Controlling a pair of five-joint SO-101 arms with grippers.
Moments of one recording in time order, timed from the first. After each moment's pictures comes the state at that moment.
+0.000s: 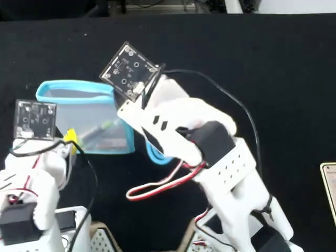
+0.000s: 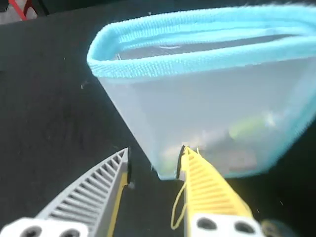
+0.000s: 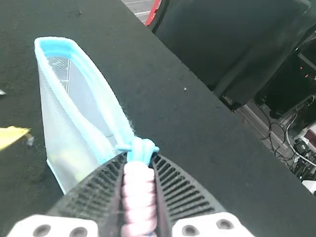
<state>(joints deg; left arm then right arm) -14.9 -79.1 39.6 80.6 -16.5 -38.4 -30.5 5.2 64.0 21.0</state>
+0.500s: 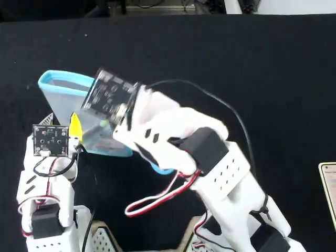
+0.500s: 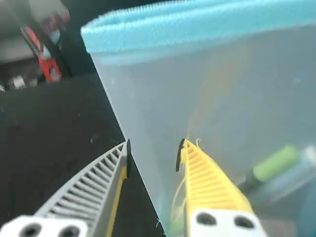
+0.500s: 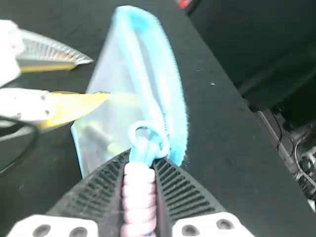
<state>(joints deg) -14.9 -104.1 75.3 49.2 -16.5 -44.7 -30.5 4.7 70.5 29.1</state>
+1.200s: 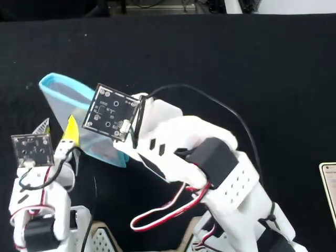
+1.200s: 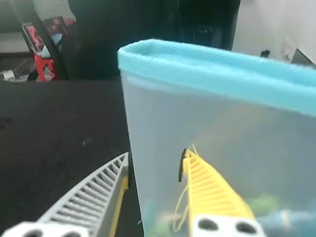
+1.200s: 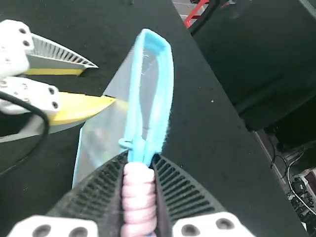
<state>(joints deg) -15.1 -103.8 64.3 61.9 -6.9 -46.5 -34.0 4.4 70.9 30.2</state>
